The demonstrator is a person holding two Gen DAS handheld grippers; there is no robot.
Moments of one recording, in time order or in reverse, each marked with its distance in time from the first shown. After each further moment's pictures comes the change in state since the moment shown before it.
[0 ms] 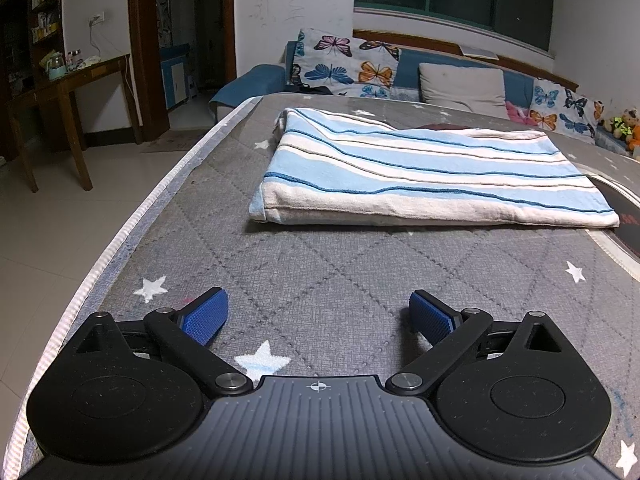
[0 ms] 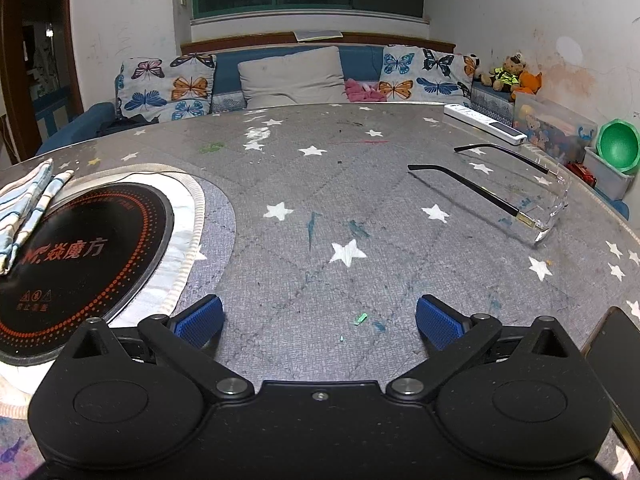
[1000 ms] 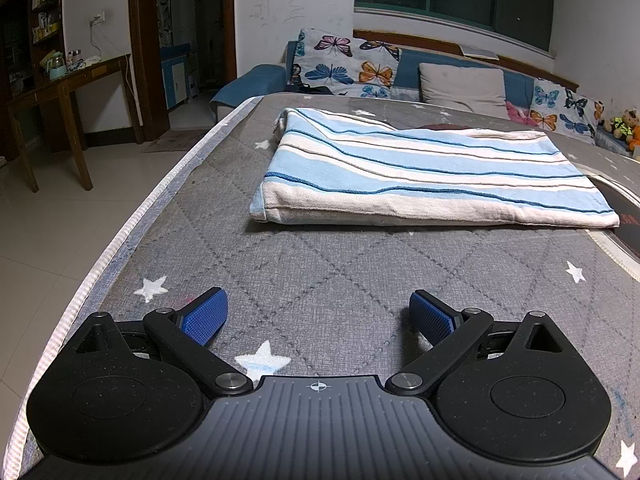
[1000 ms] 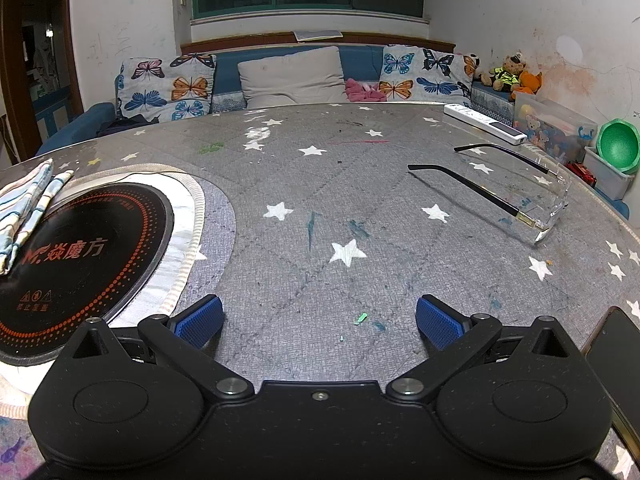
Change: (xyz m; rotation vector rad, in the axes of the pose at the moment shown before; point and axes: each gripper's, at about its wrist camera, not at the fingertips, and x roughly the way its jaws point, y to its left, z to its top) left arm 0.000 0.001 -0.001 0.000 0.000 0.000; right arm 0.002 0.000 0.000 0.002 0.012 -0.005
